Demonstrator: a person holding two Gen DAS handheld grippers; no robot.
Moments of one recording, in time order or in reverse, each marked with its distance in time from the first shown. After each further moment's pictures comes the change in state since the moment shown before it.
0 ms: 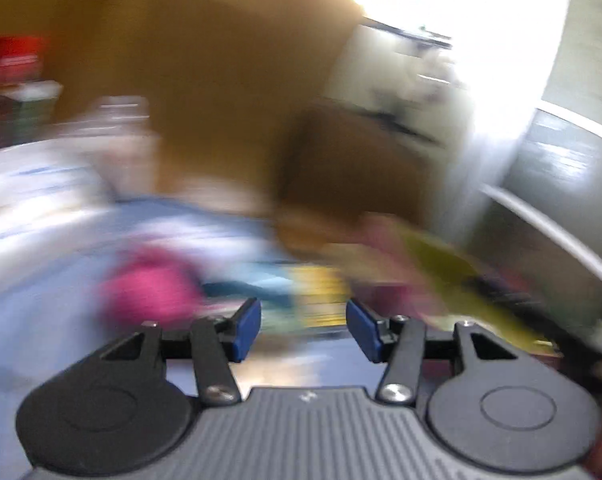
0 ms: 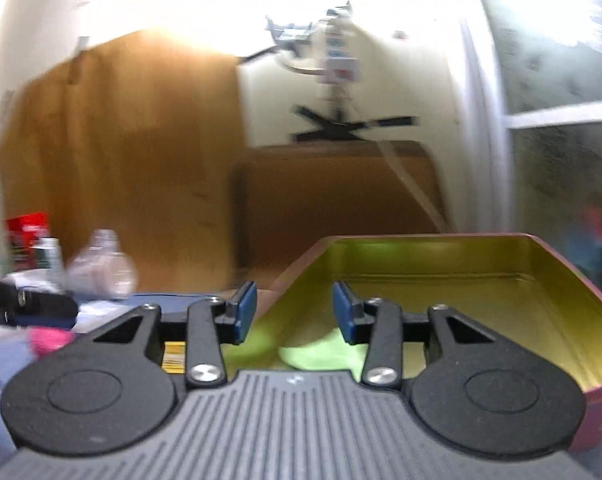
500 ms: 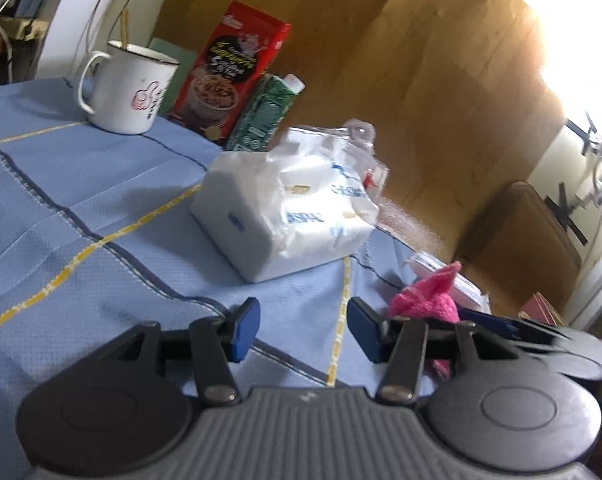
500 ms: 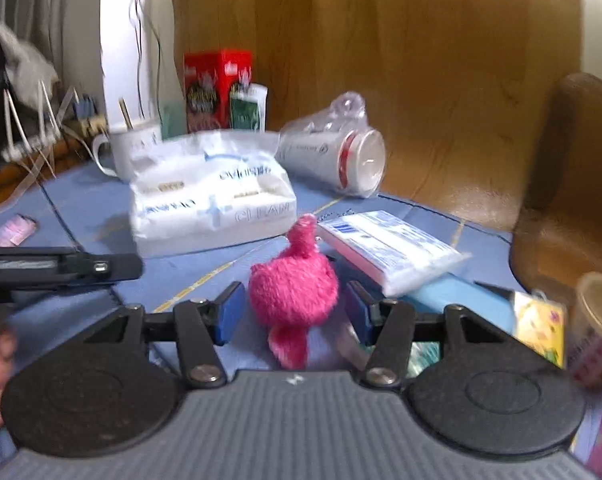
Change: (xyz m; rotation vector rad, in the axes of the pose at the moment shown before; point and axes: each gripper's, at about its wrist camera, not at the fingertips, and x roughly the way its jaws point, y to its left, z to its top) left arm -0.044 0.127 -0.022 -0.273 -0.123 0.273; right arm 0.141 0.214 -0.038 -0.337 0.400 0.359
